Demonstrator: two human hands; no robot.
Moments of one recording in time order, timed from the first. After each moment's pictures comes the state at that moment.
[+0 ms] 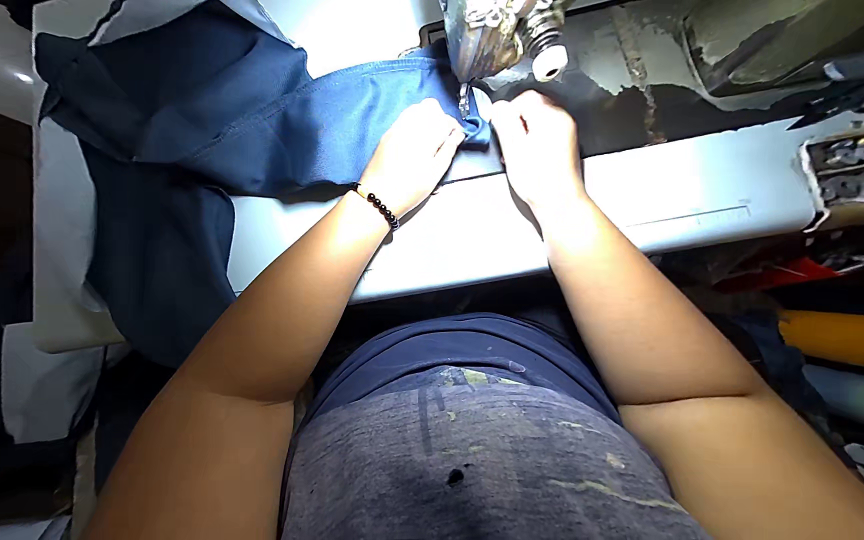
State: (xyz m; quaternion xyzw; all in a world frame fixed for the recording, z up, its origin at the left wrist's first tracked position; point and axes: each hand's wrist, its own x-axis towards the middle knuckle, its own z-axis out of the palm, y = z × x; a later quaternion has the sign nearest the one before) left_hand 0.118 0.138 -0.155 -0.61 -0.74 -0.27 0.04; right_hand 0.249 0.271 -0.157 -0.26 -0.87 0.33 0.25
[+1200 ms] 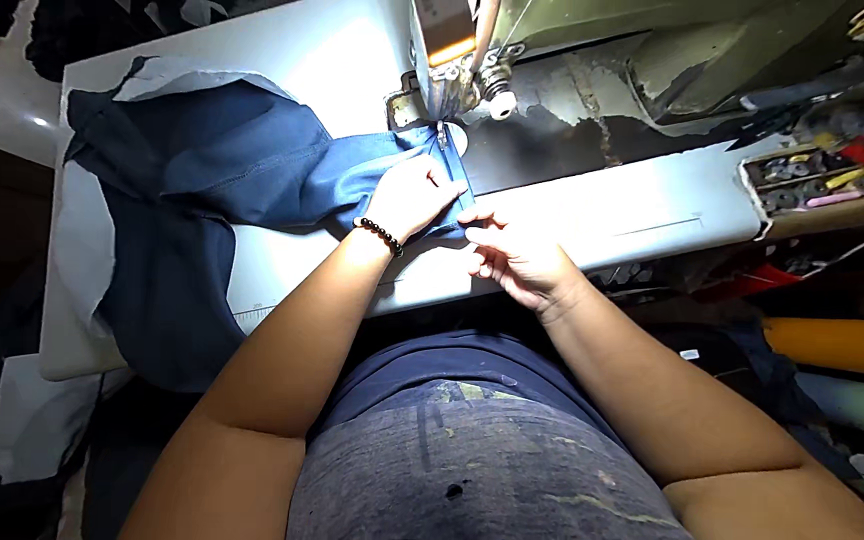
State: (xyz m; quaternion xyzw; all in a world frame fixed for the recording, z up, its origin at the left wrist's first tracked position) left_hand 0.143 0.145 -0.127 -0.45 -0.83 -0.26 -0.21; right_hand 0.321 0.220 -0.144 -0.23 -0.48 0.84 0.10
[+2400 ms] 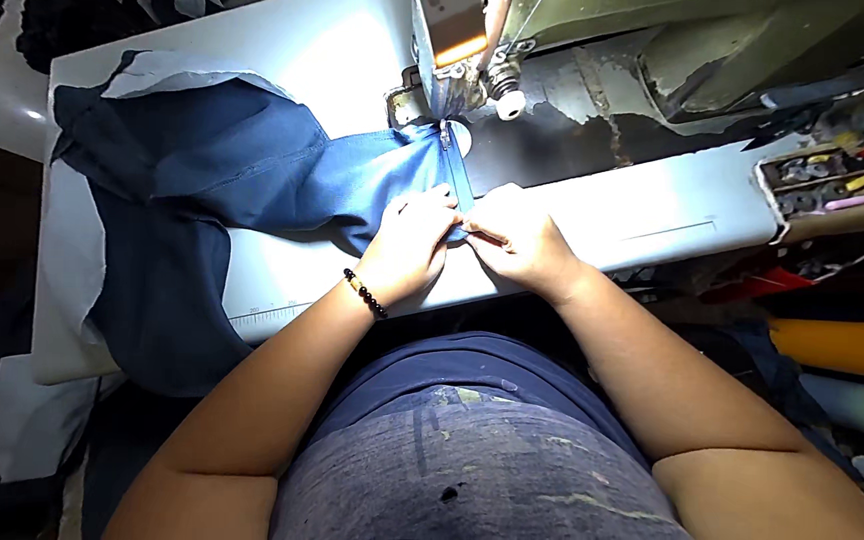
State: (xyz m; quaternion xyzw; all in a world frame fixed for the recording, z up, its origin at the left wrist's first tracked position) left_hand 0.167 0.096 -0.162 -0.65 -0.72 -0.24 -0.04; right_hand 0.307 0.255 -0.180 0.04 -0.91 0.26 0.31
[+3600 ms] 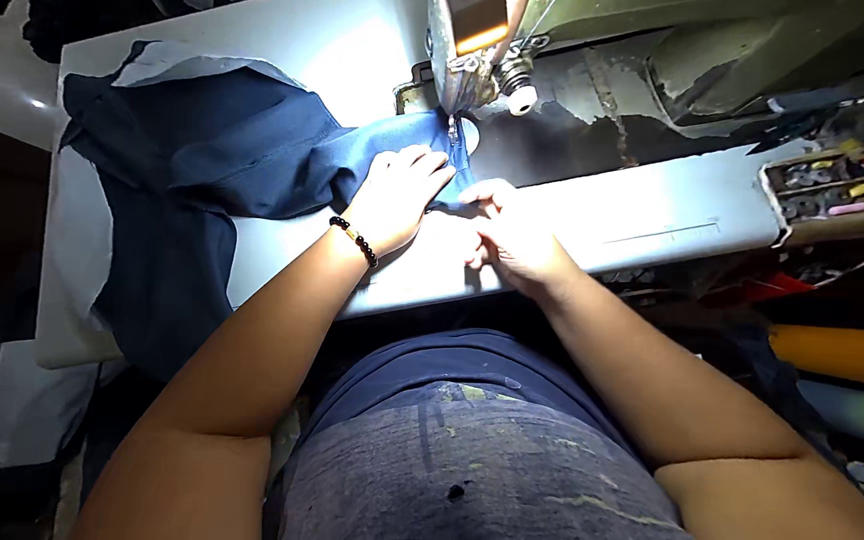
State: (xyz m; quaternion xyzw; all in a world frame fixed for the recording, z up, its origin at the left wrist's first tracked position) left_hand 0.122 0.114 -0.143 -0.68 -0.73 -0.08 0.00; right_hand 0.301 0.218 -0.148 -0.17 -0.65 0.73 0.15
